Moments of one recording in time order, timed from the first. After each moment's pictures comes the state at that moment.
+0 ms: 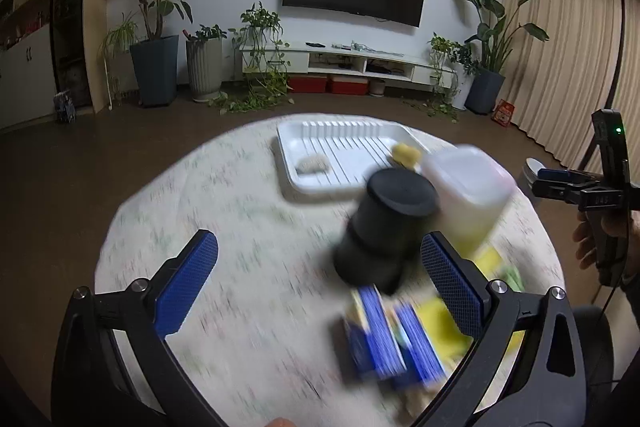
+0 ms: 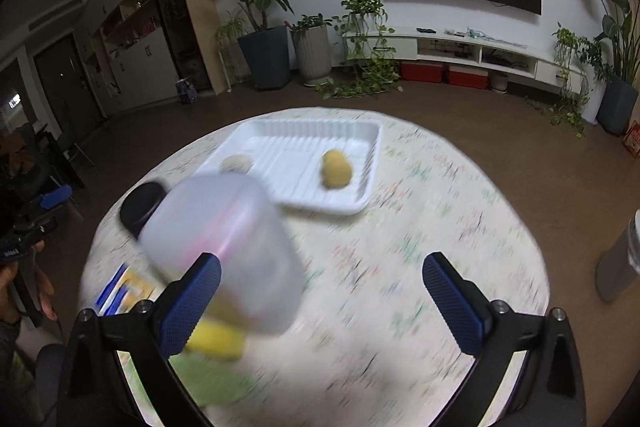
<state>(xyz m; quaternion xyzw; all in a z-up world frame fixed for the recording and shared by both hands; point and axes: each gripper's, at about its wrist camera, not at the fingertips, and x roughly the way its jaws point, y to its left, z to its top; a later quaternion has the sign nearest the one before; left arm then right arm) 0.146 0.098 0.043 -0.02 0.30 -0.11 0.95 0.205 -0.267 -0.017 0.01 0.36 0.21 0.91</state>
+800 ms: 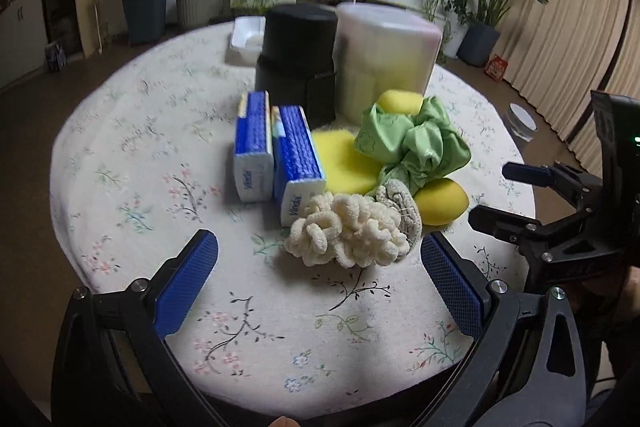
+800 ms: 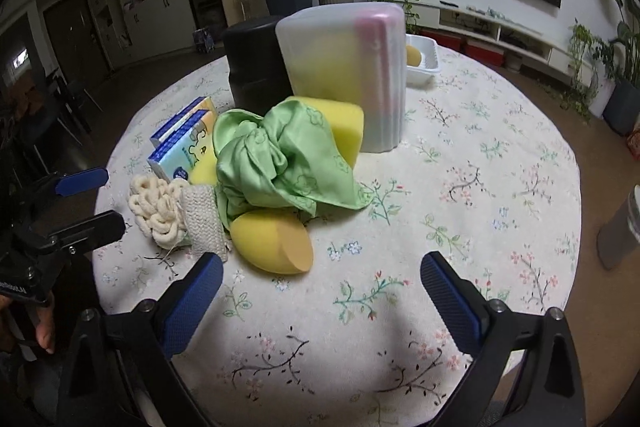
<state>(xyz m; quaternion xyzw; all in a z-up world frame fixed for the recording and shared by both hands) 0.057 0.022 -0.028 -0.03 0.41 -0.12 0.91 0.073 -0.203 -0.091 -0.06 0.40 0.21 0.89</state>
